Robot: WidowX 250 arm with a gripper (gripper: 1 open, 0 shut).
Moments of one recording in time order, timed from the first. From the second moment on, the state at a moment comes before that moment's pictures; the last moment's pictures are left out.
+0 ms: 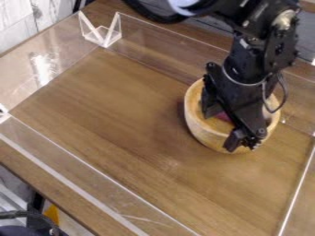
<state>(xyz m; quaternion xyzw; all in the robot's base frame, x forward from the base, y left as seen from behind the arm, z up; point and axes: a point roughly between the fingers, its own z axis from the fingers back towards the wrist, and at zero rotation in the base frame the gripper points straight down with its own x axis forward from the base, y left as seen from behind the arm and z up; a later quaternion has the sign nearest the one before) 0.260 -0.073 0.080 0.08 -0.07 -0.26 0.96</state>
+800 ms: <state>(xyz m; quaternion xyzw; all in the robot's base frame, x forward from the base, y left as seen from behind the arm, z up) 0.258 -0.070 0.076 0.09 -0.07 -0.25 0.96</state>
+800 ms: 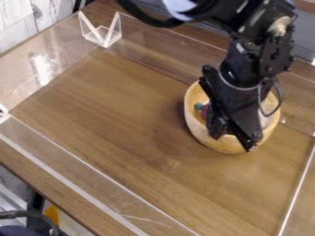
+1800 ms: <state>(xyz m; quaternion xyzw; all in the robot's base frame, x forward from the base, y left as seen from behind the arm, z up) 0.256 -0.082 0.047 0.09 -0.05 -0.26 0.96</state>
